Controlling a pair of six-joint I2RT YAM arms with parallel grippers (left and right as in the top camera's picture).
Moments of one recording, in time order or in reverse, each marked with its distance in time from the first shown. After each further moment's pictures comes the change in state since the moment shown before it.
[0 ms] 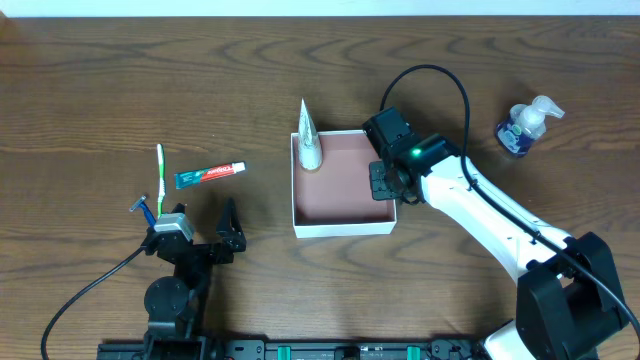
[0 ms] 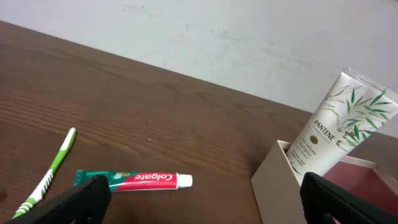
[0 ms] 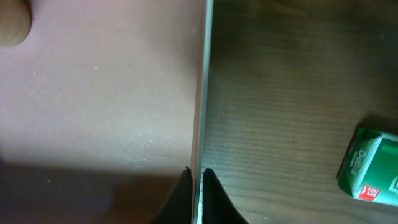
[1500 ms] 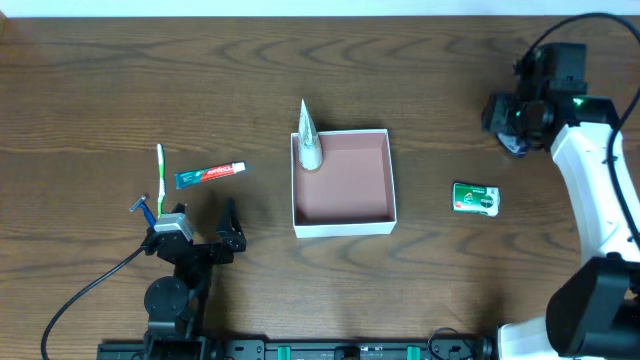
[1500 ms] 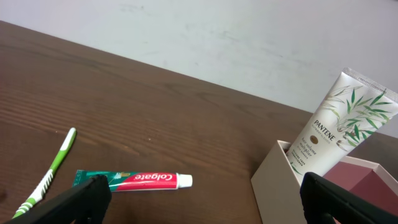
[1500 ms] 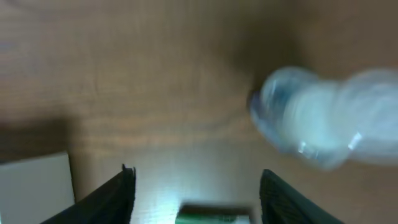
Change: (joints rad) left arm 0.000 0.000 0.000 0.000 0.000 0.000; right arm -0.628 -0.050 0.175 0.085 -0.198 -0.340
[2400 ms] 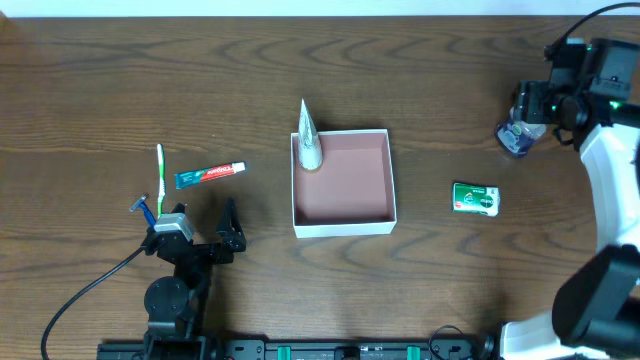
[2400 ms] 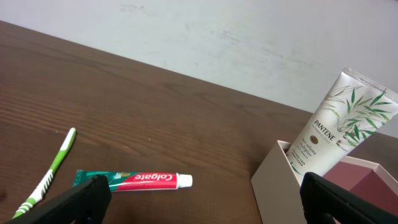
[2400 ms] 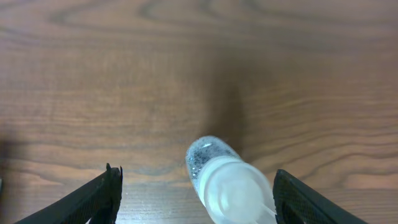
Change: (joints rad) left arm 0.000 0.000 0.000 0.000 0.000 0.000; right arm -0.149 0.051 0.001 0.146 -0.069 -0.258
